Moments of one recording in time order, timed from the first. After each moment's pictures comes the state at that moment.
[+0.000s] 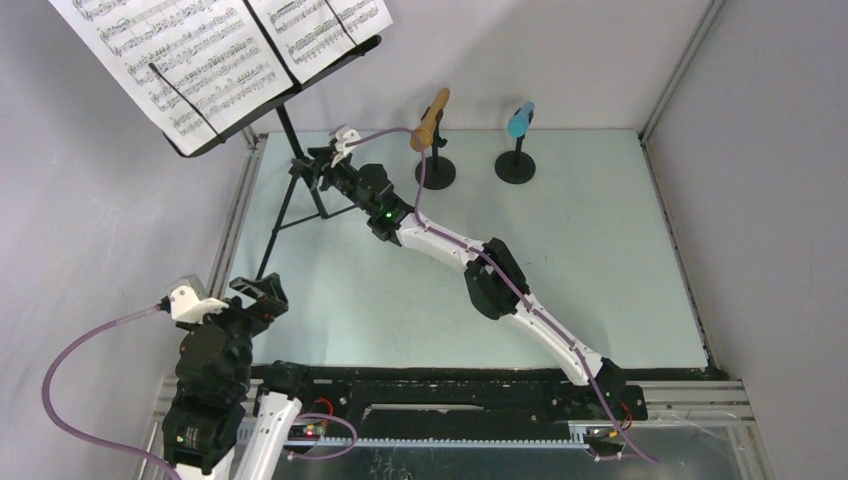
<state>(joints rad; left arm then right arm) -0.17 0.11 0.85 -0.92 -0.42 -0.54 0.91 2.76 2.55 0.57 -0.03 0.18</state>
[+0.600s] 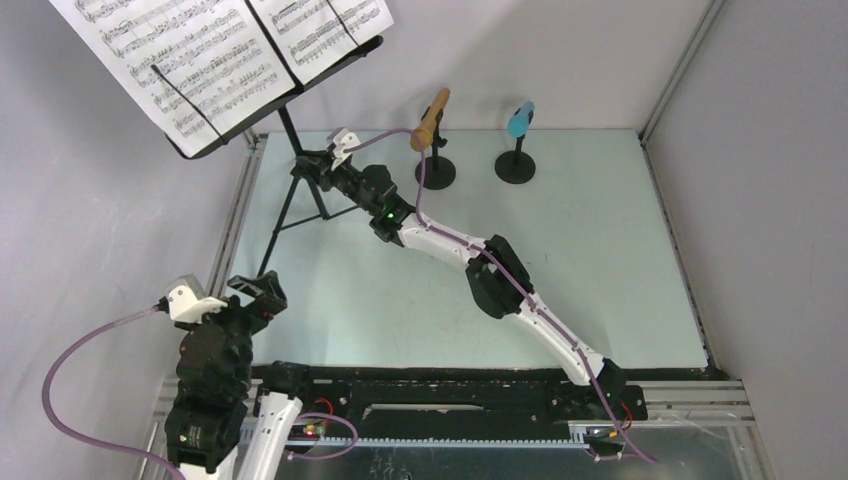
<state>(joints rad) -0.14 0.12 0.84 -0.90 -0.41 -0.54 0.91 2.74 2.50 0.62 -0.07 0.08</state>
